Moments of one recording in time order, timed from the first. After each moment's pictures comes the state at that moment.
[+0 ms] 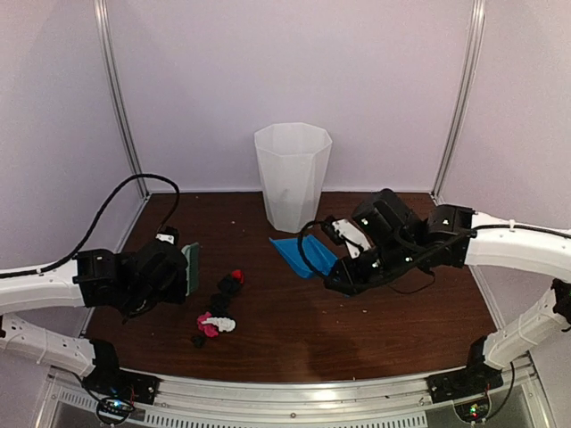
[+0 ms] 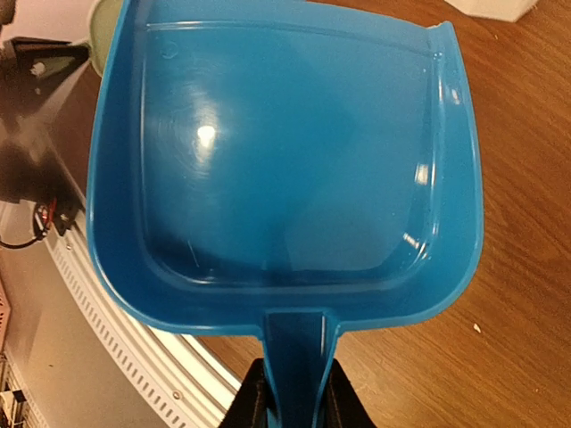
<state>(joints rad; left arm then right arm) -1.03 1.01 0.74 -0.71 -0.67 -0.73 1.04 1.36 1.19 -0.68 -0.04 0.48</state>
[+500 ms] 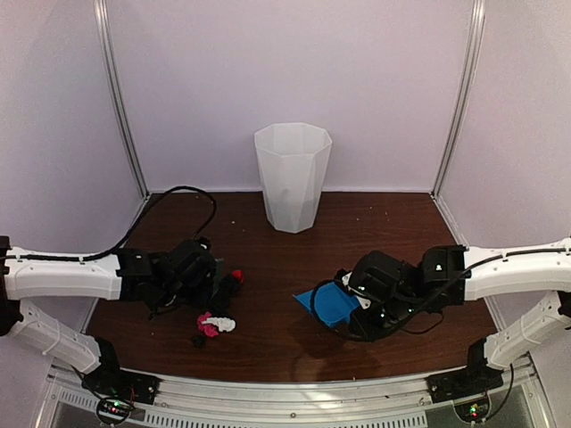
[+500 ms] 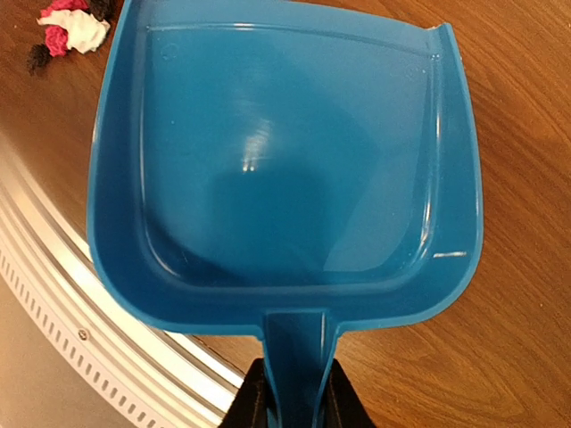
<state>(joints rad) -0.98 1.25 0.75 -0.54 -0.53 -0.62 1.20 1.32 0.96 -0.78 0.12 0.58</state>
